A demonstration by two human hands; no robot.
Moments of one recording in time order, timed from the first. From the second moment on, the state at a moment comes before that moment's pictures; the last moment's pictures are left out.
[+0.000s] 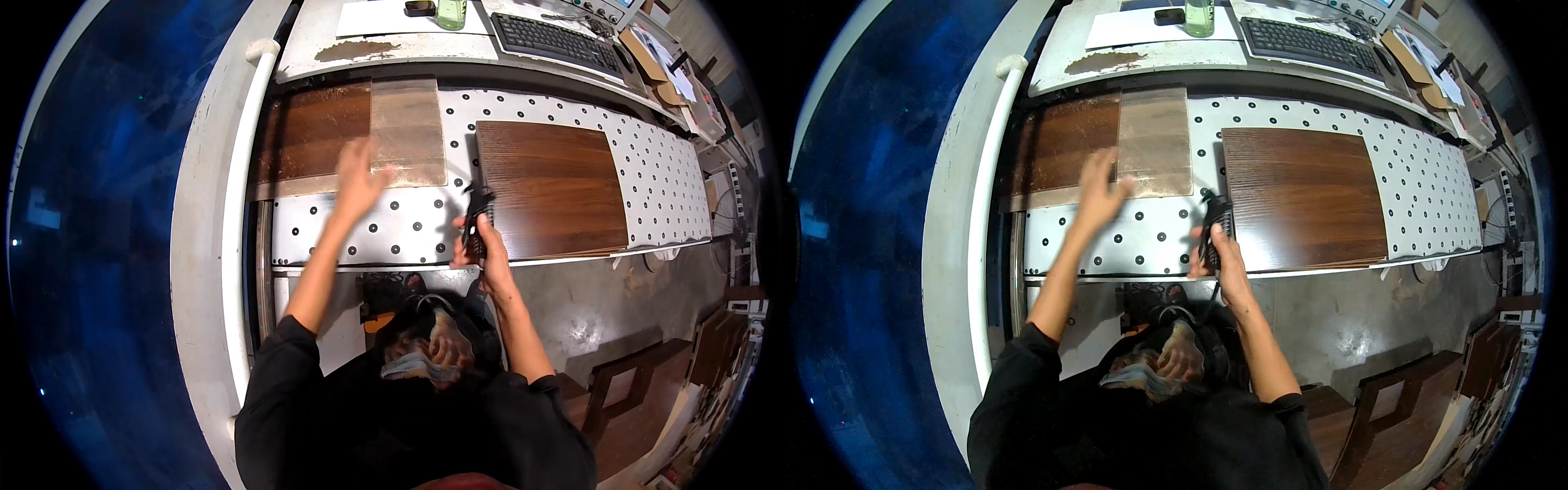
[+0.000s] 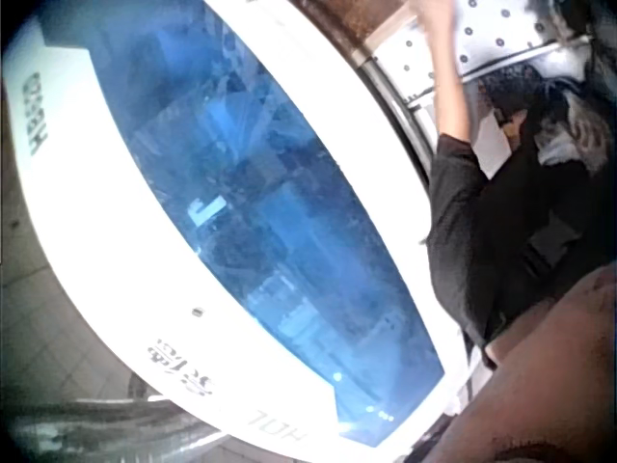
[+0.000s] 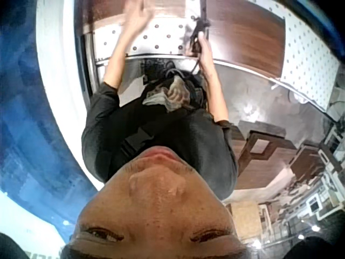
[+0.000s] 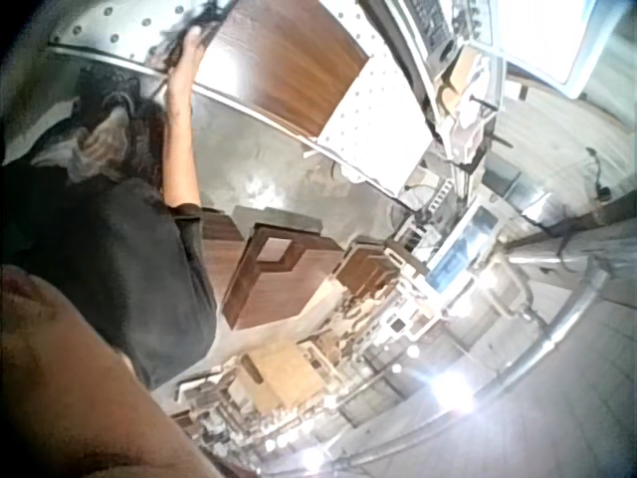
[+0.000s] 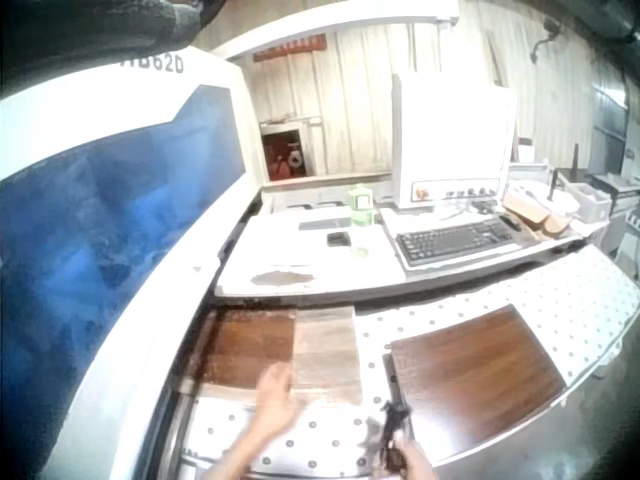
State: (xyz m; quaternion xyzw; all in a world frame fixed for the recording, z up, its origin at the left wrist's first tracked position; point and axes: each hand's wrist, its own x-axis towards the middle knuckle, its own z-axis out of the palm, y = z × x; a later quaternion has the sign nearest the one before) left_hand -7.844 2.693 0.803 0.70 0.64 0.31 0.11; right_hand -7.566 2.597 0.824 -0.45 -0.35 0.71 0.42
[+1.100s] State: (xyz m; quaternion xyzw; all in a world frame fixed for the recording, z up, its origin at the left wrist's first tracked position) left_hand -7.720 2.533 0.805 0.42 0.44 0.55 0.57; right_hand -7.593 2.559 0.843 -0.45 -0.78 0.37 0.21
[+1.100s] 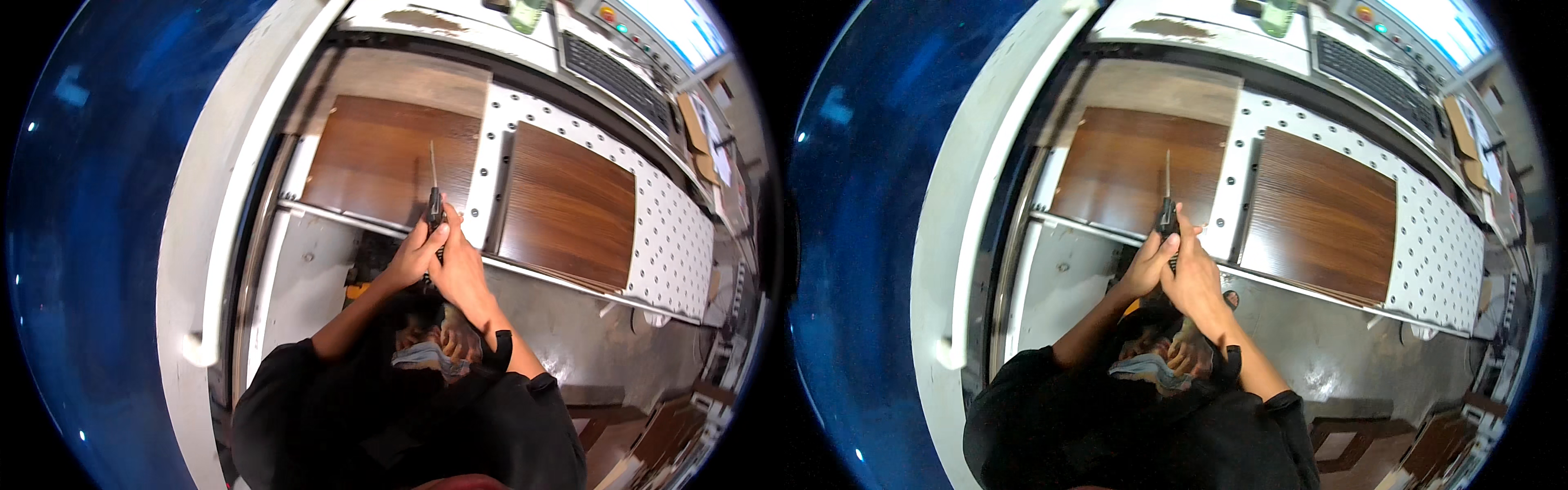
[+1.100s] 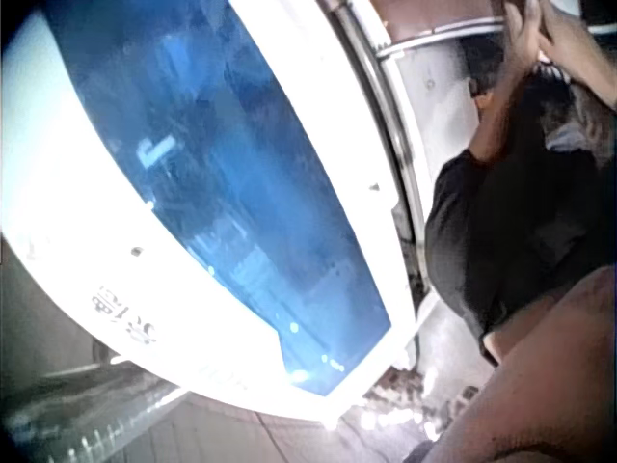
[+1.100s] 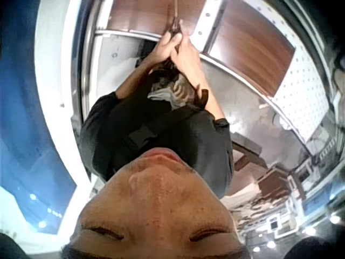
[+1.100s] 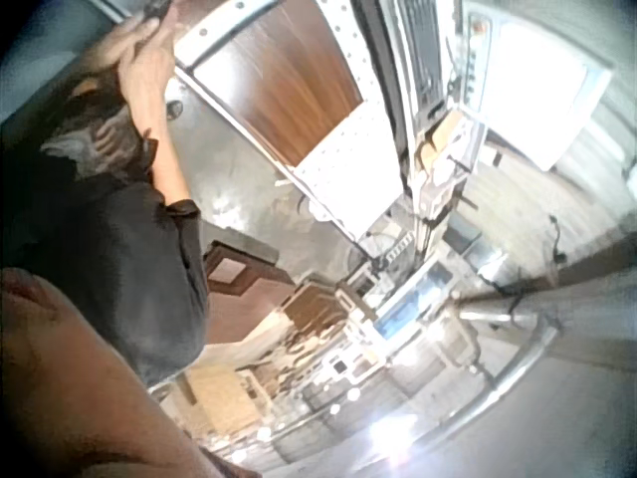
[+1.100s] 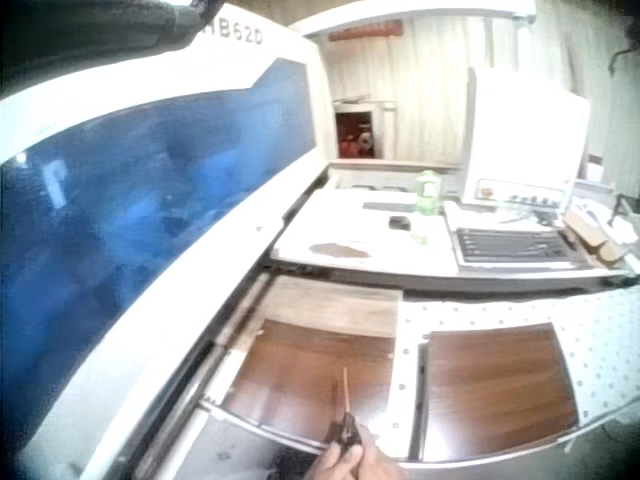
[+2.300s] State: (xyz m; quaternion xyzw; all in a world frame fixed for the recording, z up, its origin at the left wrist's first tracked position) left_hand -7.883 2.332 0.957 0.31 0.82 0.48 0.04; right_hand -7.577 2.581 0.725 -0.42 -0.83 0.24 0.29
